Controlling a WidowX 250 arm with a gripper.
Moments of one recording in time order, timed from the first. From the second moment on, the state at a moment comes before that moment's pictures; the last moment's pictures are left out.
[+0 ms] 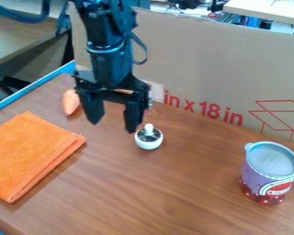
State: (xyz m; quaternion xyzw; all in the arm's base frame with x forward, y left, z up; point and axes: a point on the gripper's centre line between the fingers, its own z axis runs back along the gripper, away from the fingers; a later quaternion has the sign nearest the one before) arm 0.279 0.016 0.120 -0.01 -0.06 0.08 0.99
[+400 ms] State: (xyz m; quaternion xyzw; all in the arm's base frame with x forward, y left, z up) arm 0.319 0.014 0.094 -0.02 -0.06 0.07 1.00
